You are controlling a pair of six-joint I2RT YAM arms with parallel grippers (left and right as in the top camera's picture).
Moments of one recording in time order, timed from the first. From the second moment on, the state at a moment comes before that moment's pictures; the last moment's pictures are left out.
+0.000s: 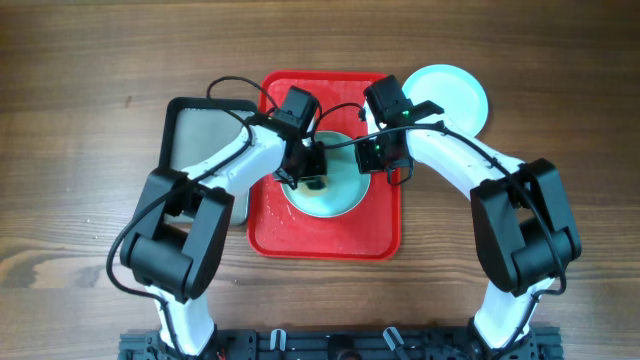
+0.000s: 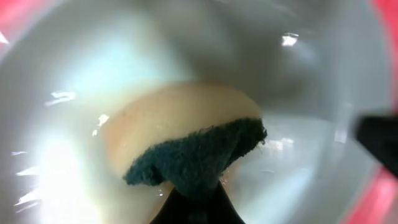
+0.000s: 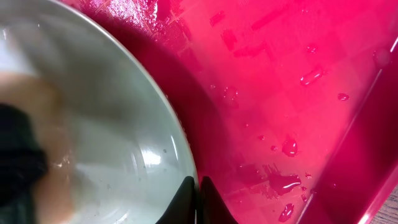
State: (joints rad) left arm -0.47 1.97 1.23 -0.61 0.30 -0.49; right arm 0.42 1.96 1.28 -0.67 -0.17 0.26
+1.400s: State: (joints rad) left arm -0.39 1.80 1.26 -0.79 0.27 -0.50; right arm 0.43 1.96 1.28 -0.66 -0.21 0.26
